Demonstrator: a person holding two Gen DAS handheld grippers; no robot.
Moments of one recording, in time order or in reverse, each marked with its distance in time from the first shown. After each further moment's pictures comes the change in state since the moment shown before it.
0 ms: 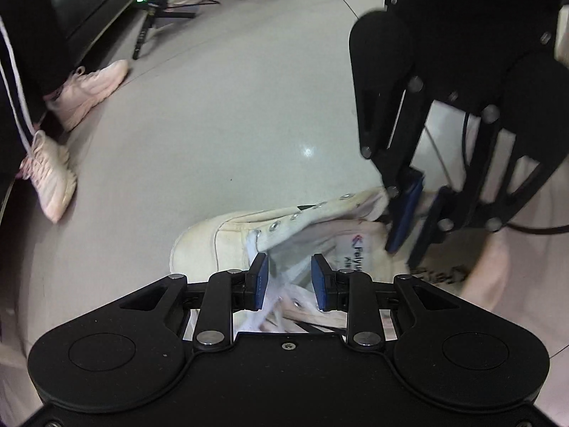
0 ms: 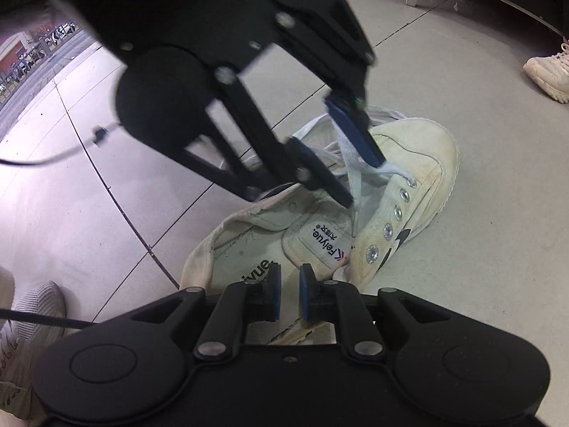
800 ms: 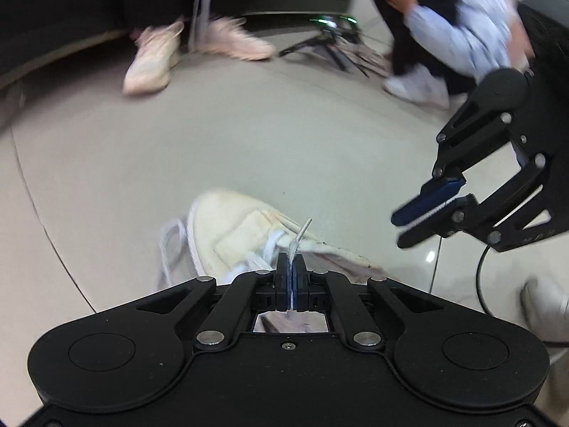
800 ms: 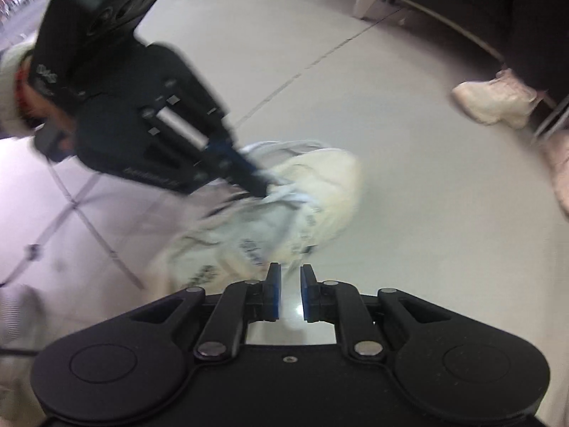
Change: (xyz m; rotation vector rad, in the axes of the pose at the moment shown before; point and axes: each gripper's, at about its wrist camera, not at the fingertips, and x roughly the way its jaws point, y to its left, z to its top) left arm -0.037 0.014 -0.079 -0.936 -0.315 -0.029; right arm -0.049 -0.008 0.044 -0.015 0.037 -0.328
